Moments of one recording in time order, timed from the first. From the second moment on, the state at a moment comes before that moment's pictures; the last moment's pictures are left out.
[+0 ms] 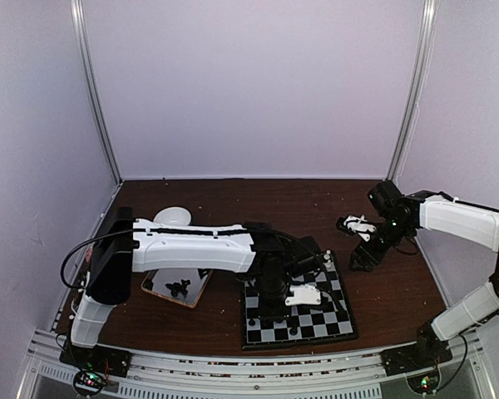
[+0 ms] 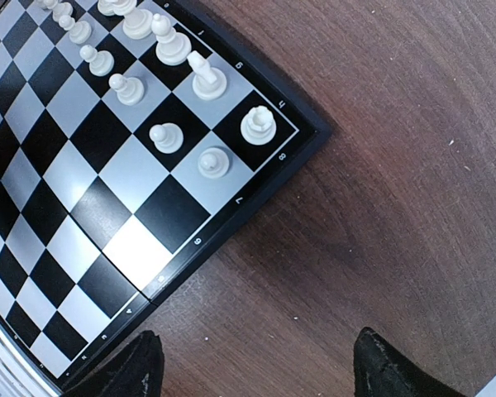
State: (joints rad) left arm -1.28 2.23 1.90 -1.05 0.11 0.38; right arm 0.35 1.40 0.94 -0.77 -0.17 -0.46
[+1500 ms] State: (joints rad) left arm -1.29 2.29 1.94 -1.07 0.09 0.36; right arm 0.35 1.40 0.94 -0.77 -0.18 -0.46
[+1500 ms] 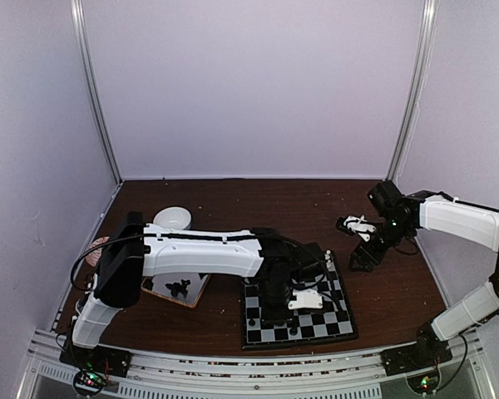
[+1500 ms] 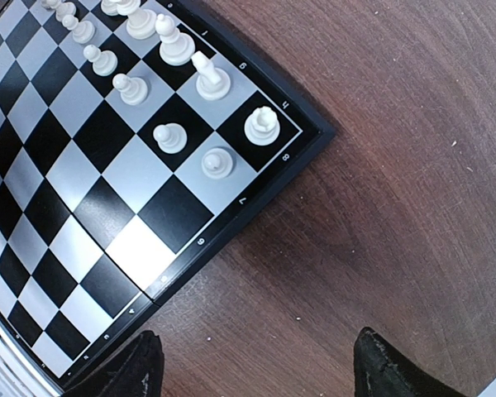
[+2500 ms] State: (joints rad) left arm -1.15 1.62 1.52 -0.93 -0.06 0.16; right arm 0.35 1.40 0.94 -0.79 -0.21 -0.47
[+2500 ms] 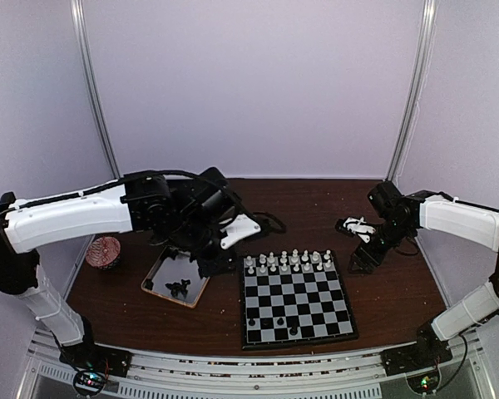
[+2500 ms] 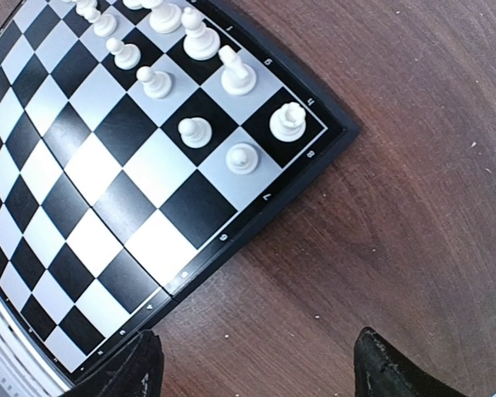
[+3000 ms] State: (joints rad) left arm -0.78 1.61 1.19 -0.97 -0.12 -0.08; right arm 0.35 1.40 0.94 -0.79 -0.23 -0.47
